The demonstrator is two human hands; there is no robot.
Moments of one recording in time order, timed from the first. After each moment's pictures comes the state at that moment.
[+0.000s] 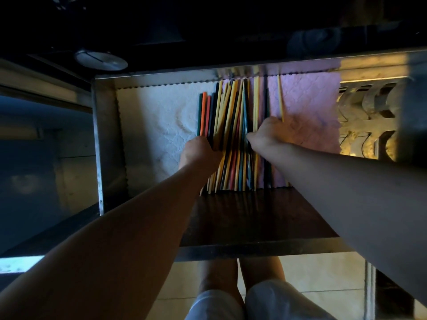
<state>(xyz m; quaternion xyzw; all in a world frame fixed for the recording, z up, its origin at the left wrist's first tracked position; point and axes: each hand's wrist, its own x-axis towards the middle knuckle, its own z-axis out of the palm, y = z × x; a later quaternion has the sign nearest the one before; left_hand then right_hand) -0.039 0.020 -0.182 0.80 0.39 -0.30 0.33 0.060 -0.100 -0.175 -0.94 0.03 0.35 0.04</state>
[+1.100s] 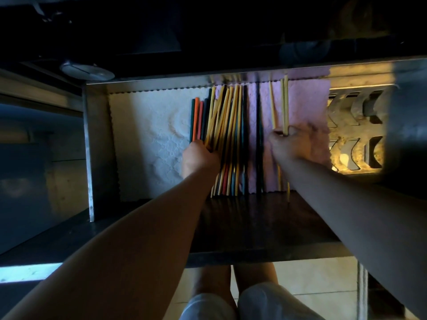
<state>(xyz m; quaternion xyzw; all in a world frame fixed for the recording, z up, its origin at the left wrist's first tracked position) -0.031 -0.003 -0.179 0.77 0.48 -0.23 0.36 0.065 -0.147 -0.173 -0.93 0.16 0.24 0.21</state>
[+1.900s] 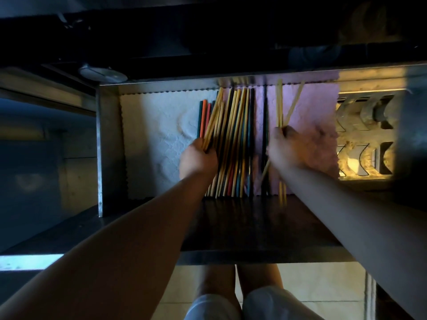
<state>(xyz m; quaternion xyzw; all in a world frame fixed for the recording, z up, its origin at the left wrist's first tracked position) -0.040 0.007 -0.168 0.76 0.49 -0.19 0.38 0.059 -0.126 -0.136 -0.88 0.17 0.30 0.32</state>
